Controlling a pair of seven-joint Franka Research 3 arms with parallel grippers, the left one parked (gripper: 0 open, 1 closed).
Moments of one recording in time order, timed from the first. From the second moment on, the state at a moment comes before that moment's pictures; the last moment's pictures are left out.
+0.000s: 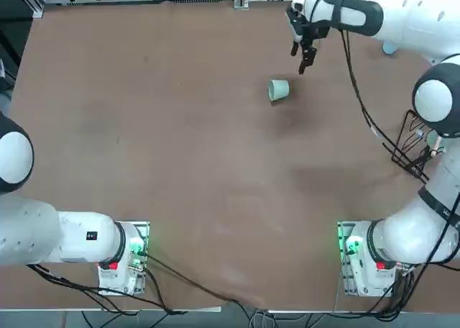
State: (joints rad) arm 0.09 0.54 0.35 -1.64 0.02 2.04 -1.46
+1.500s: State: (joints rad) arm 0.06 0.57 0.37 -1.88 0.12 2.42 -1.46
